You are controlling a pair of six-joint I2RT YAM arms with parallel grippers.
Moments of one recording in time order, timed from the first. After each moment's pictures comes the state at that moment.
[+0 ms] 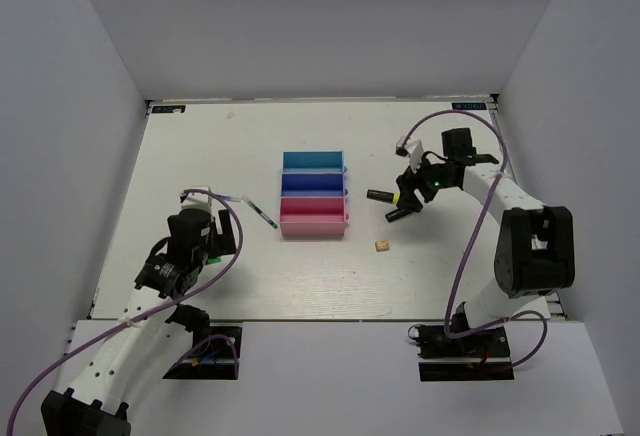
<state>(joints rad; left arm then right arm) -0.34 0.62 0.52 -0.58 -0.31 -0.29 0.11 1.57 1.06 -0.54 -0.61 -0.67</state>
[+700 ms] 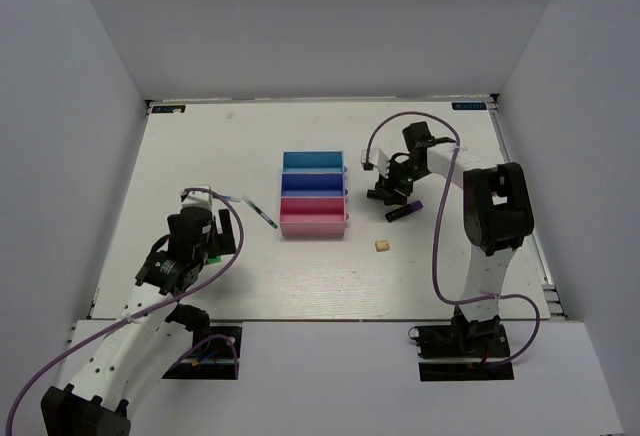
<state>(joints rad) -0.34 0.65 0.54 -0.61 -0.33 -0.29 0.25 1.96 1.34 -0.64 -0.55 -1.11</state>
